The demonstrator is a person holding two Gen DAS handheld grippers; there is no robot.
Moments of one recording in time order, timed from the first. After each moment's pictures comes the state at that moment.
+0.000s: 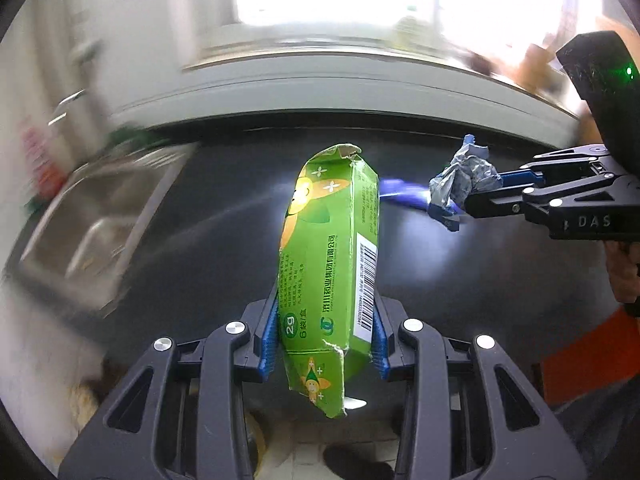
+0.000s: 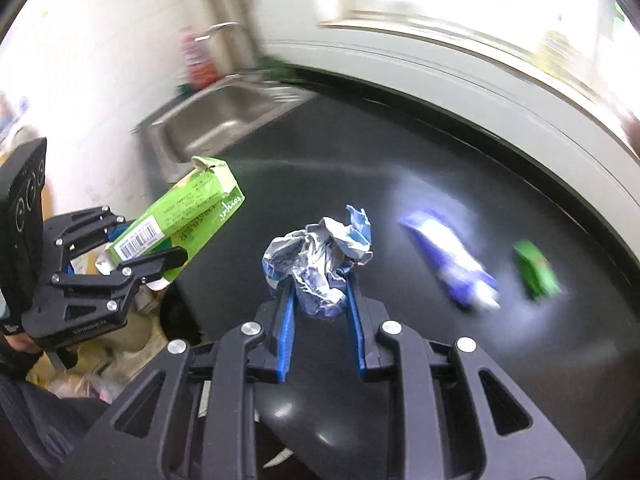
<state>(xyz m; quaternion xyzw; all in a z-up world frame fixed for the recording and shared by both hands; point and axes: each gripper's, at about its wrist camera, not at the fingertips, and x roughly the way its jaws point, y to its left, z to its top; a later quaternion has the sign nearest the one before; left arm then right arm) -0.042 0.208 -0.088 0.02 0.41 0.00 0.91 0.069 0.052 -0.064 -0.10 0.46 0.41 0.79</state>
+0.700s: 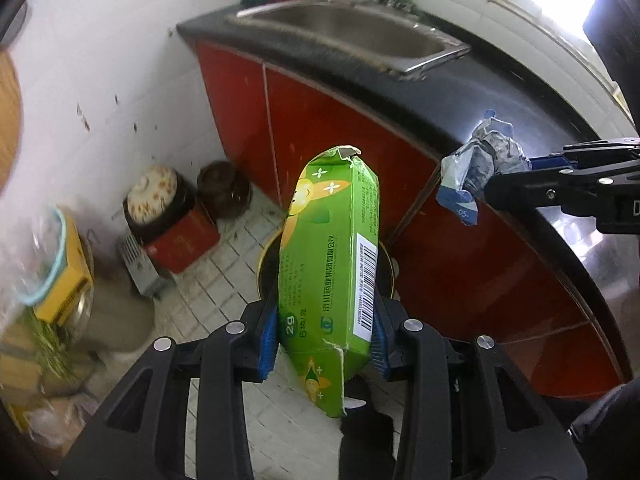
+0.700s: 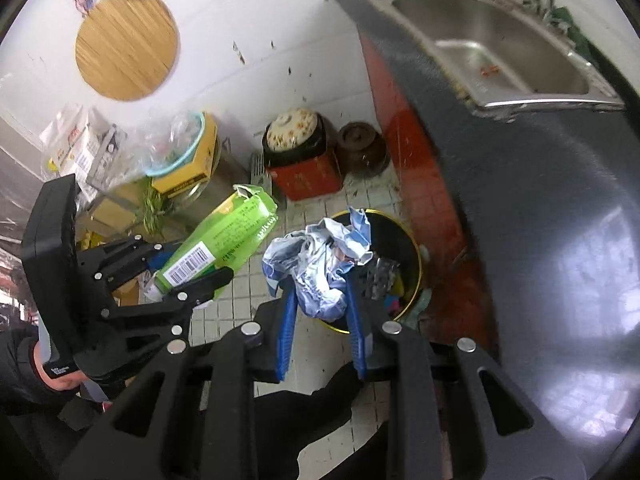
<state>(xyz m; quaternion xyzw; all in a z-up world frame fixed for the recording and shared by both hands) -0.259 0.390 -0.198 -0.19 0.48 0.27 0.81 -0.088 0.333 -0.152 -0.24 0.51 0.58 0.58</state>
